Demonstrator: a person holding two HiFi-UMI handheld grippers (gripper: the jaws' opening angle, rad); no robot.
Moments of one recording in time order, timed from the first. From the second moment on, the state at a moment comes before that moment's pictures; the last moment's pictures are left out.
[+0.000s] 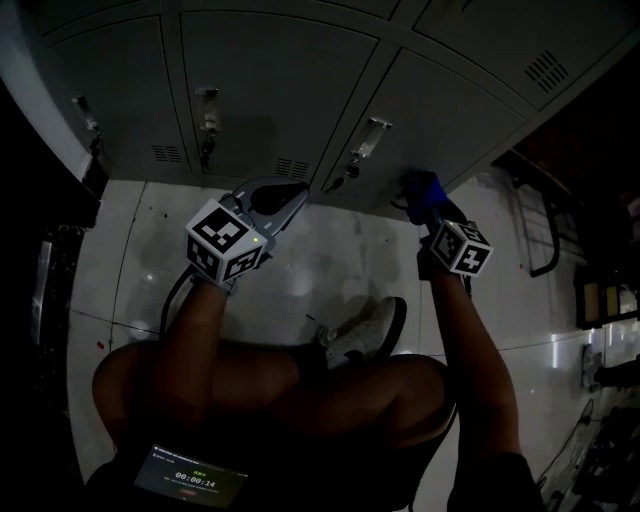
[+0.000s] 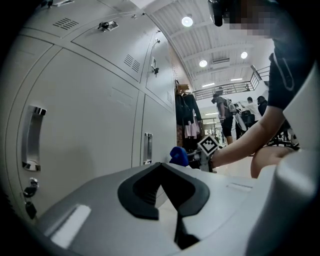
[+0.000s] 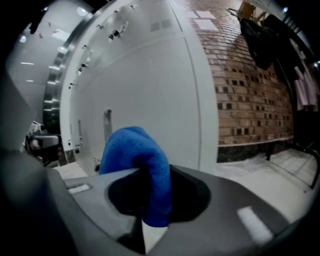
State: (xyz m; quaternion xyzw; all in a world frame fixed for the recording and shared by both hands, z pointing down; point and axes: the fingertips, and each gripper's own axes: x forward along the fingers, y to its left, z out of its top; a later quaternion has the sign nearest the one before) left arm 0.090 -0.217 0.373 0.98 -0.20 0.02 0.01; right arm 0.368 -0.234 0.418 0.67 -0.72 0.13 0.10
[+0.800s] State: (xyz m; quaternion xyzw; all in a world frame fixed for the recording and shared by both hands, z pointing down) left arm 0.083 -0.213 0.362 0.98 -0.20 0.01 -0.01; right arm 0.157 -0.193 0.370 0.48 -0.87 0.03 0.08
